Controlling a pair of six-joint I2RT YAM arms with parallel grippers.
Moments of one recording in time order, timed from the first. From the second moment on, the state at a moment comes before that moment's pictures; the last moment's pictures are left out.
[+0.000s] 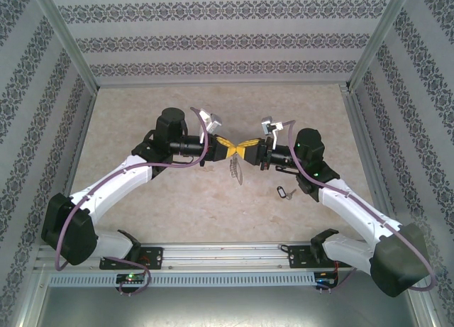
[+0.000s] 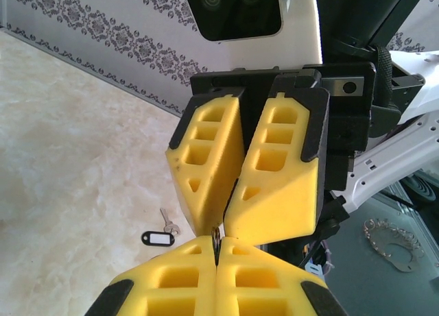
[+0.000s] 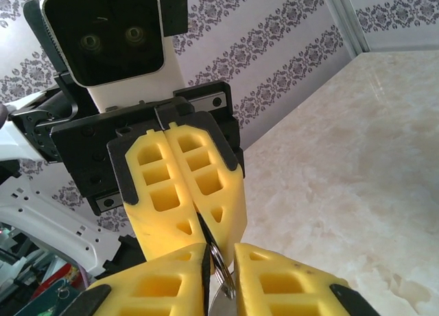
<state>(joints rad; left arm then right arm) -0.53 1.35 1.03 0.01 0.92 -0.17 0.45 1.09 0.67 0.35 -0.86 0.57</state>
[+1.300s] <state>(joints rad) -0.52 1.29 0.97 0.14 0.80 -0.25 0.44 1.07 0.66 0.38 -0.85 0.55</state>
